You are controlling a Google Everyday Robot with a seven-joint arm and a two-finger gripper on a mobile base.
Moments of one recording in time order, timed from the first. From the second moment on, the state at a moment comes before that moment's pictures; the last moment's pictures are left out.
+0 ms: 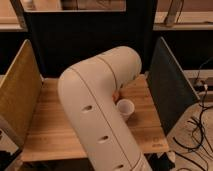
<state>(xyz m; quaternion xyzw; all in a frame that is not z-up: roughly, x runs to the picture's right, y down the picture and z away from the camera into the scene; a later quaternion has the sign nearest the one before) -0.015 0.199 0.873 -0.32 0.31 0.35 0.83</state>
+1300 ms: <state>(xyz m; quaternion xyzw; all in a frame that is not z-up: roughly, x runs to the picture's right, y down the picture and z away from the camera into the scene) -0.096 0.210 0.845 -0.36 0.20 0.33 0.85</state>
